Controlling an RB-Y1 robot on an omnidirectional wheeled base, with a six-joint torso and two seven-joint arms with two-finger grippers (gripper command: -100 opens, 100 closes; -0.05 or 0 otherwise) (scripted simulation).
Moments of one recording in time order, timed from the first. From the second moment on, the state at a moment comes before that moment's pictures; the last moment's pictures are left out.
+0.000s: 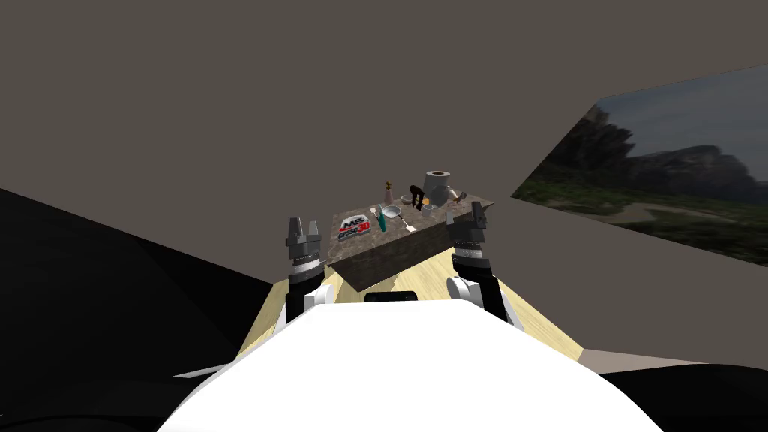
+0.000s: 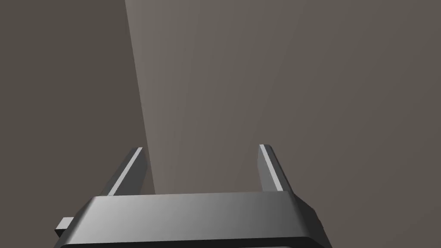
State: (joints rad) left arm 0.54 -0.04 0.02 -2.26 -0.01 -0.57 -0.05; right arm 0.51 -0.03 0.01 -2.30 -0.04 -0.40 -0.17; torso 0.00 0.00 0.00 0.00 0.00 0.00
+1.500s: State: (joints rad) left arm 0.59 0.22 0.12 -2.08 -0.14 -0.31 -0.12; right arm 0.51 -0.03 0.01 -2.30 -0.04 -0.40 -0.17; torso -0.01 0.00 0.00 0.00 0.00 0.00
